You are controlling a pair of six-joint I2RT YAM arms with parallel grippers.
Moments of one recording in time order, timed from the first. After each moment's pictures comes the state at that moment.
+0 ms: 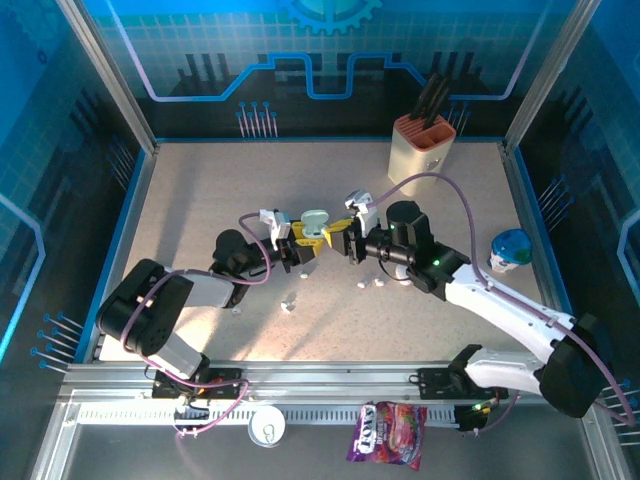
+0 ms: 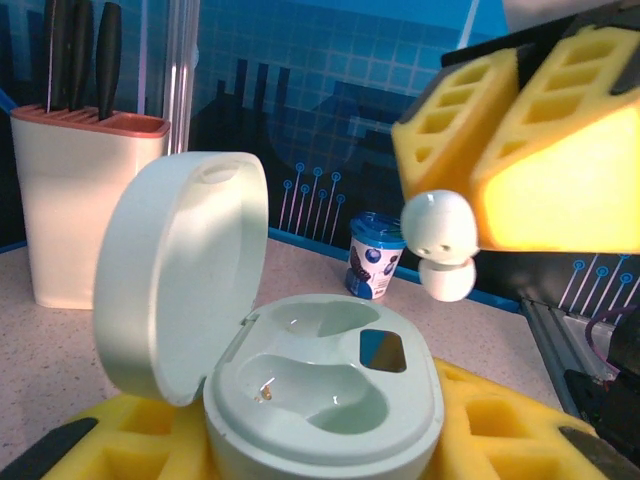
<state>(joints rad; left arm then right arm) -0.41 1.56 0.45 1.28 0.77 -0.30 0.70 1.18 0.87 -0.01 -0.31 0.21</state>
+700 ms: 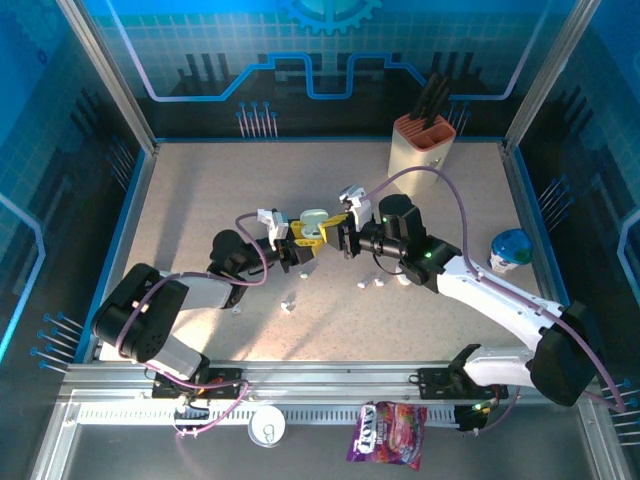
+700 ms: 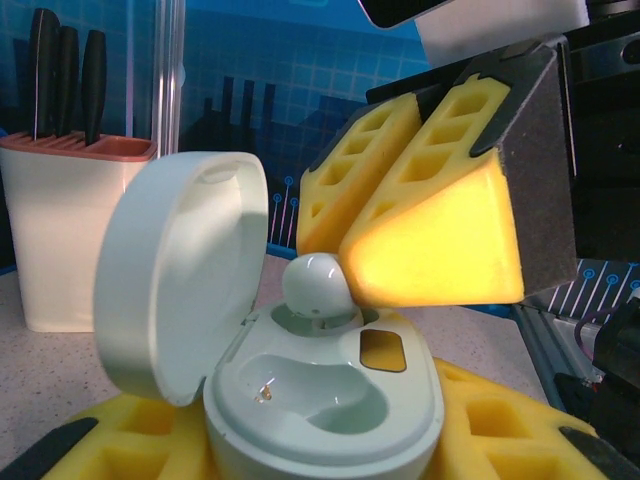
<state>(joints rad) -0.41 1.53 0.45 1.28 0.79 -0.30 0.69 1.25 0.91 0.00 -0.31 0.22</state>
